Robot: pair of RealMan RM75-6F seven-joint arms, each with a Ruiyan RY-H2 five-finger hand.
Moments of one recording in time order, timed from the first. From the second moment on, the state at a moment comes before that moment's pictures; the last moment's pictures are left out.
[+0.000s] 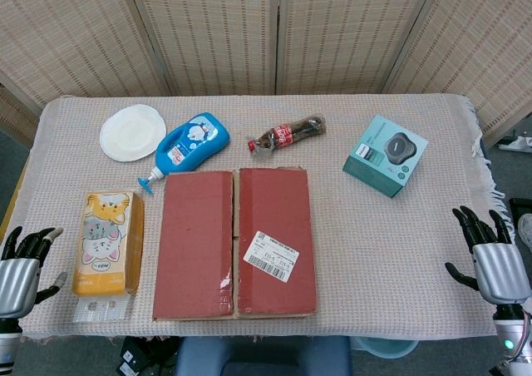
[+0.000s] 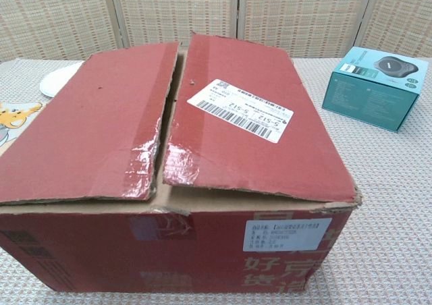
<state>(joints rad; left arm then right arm) -0.09 -1.15 -0.05 -1.59 1.49 1.50 0.16 0.08 -1.11 0.06 -1.62 -1.51 1.48 -0.11</state>
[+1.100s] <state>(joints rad) -0.09 -1.11 -0.05 -1.66 1.50 1.52 0.18 0.28 -0.86 0.06 -1.89 -1.78 1.32 0.04</state>
